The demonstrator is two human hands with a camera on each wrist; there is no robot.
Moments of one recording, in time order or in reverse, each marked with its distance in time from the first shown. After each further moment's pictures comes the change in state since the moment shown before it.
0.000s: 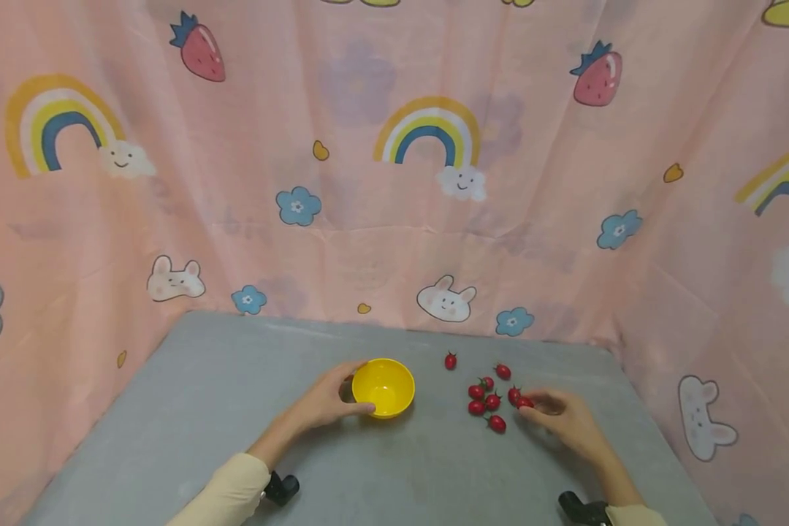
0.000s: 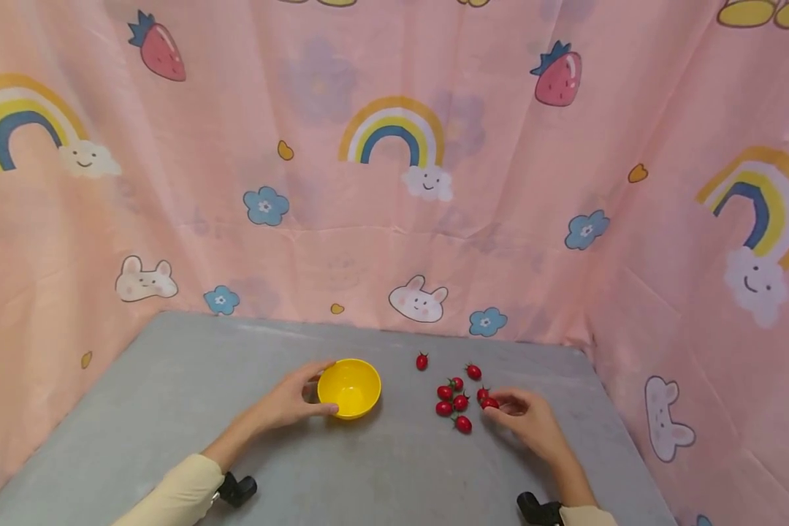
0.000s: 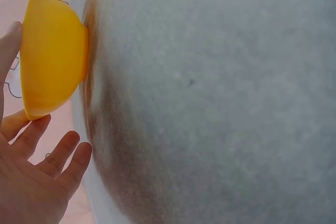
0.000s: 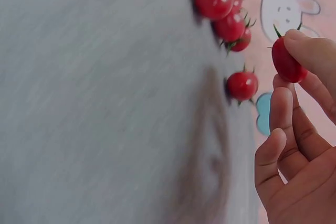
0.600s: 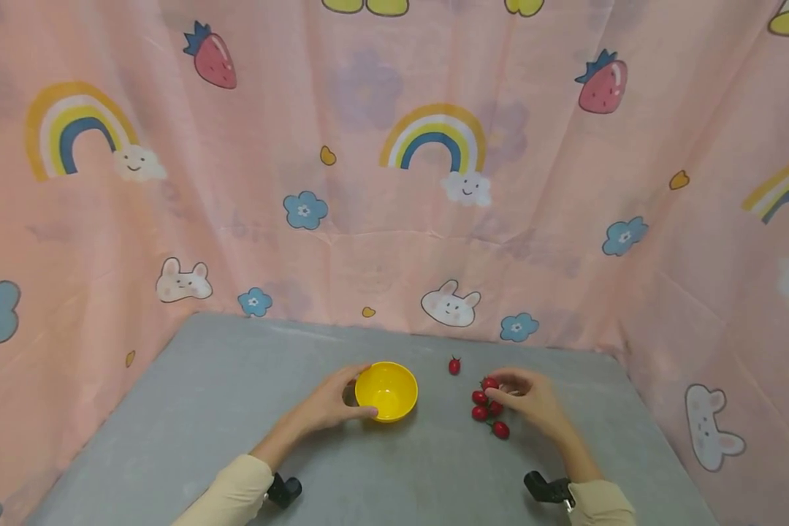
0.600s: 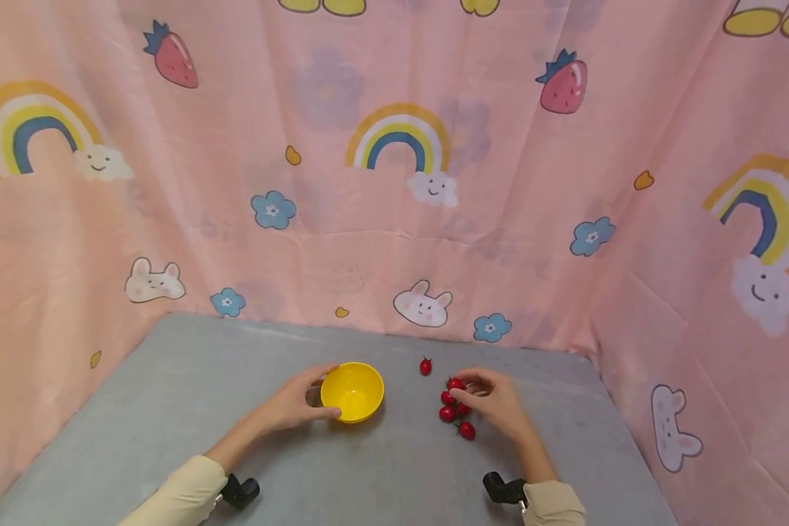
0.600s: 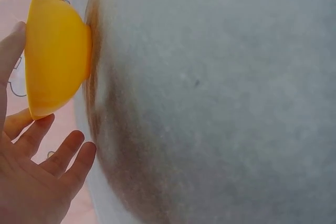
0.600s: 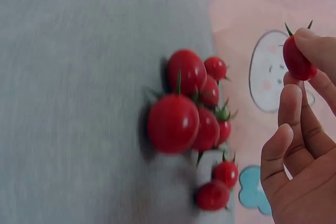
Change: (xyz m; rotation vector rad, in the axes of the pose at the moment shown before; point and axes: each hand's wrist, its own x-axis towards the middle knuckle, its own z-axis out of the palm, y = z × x) left_hand -0.002 0.002 -0.001 0.012 -0.015 -0.036; right_hand 0.033 -0.041 0.034 0.142 -0.021 -0.178
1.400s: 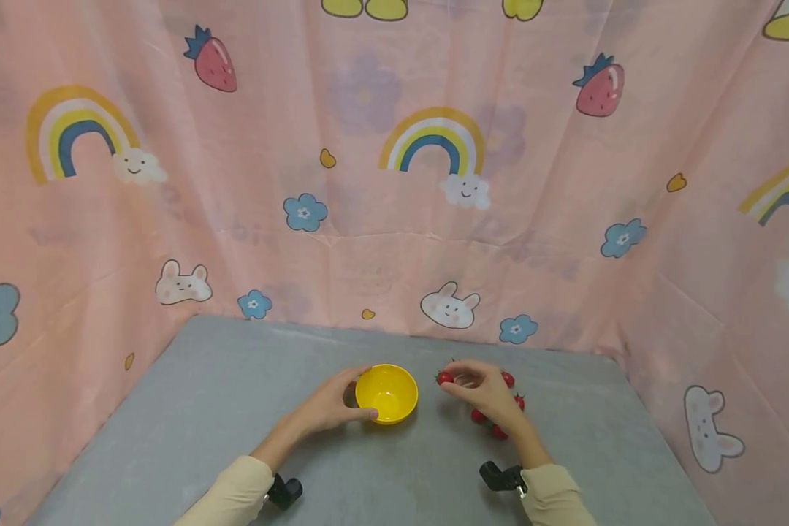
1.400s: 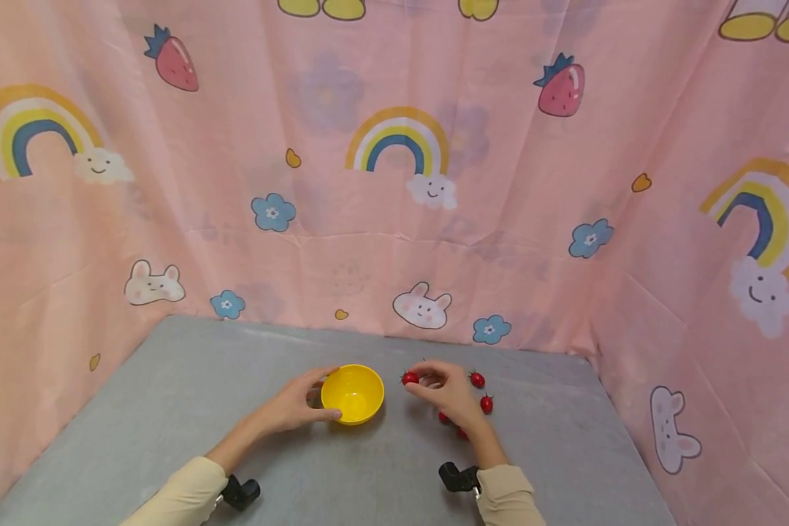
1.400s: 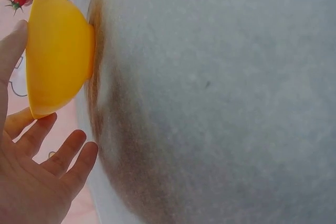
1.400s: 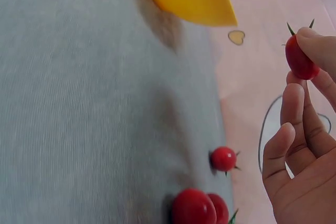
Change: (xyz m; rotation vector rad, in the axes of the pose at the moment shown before) left_hand 0.001 0.000 0.001 0.020 0.001 0.015; right_hand 0.028 -0.036 0.056 0.117 -0.053 -0.048
